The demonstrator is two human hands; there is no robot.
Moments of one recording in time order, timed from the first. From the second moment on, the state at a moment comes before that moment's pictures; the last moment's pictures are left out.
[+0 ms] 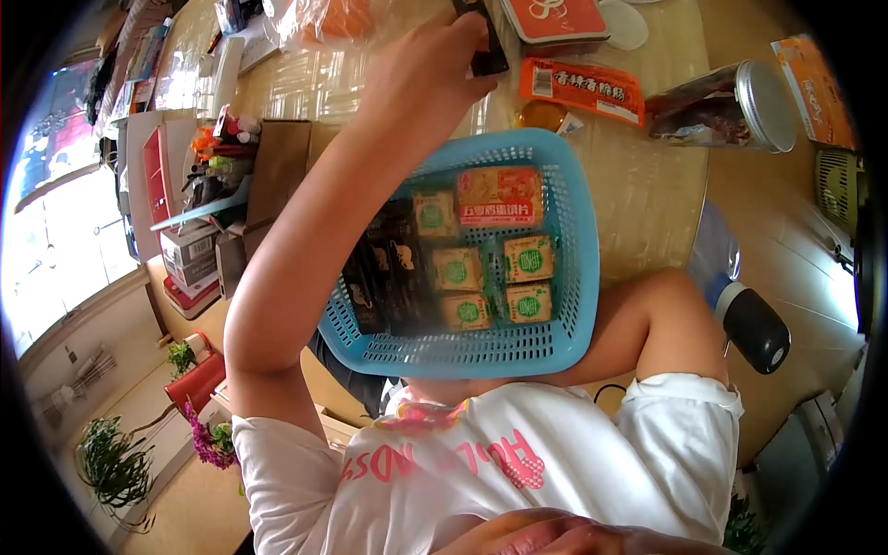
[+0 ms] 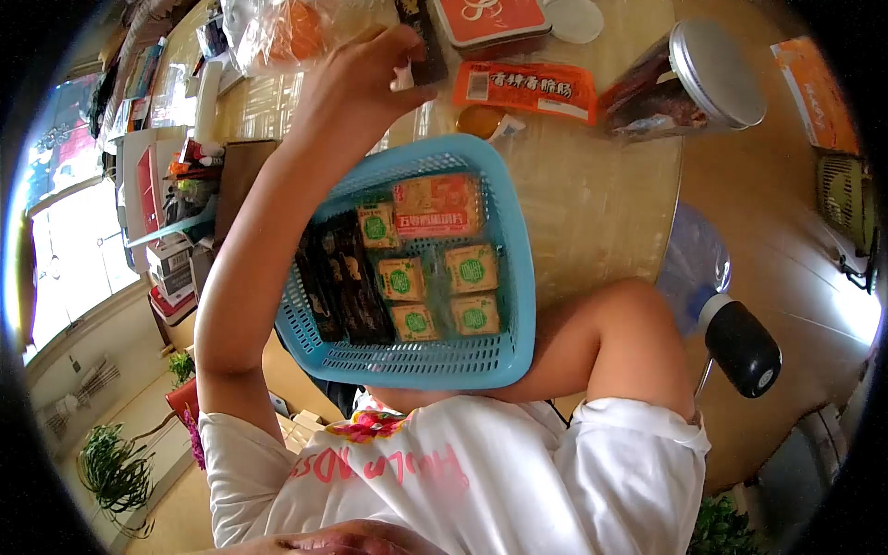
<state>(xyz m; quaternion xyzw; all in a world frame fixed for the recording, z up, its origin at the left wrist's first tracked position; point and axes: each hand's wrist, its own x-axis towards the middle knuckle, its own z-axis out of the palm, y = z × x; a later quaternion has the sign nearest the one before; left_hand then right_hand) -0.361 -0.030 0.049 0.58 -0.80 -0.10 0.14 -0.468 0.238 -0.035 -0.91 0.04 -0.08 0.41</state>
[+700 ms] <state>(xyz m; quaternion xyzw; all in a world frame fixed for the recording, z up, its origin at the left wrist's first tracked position) -0.325 0.139 0.130 0.60 -0.64 -0.06 0.48 -0.472 0.277 -0.052 -0.94 -0.02 -0.05 0.33</state>
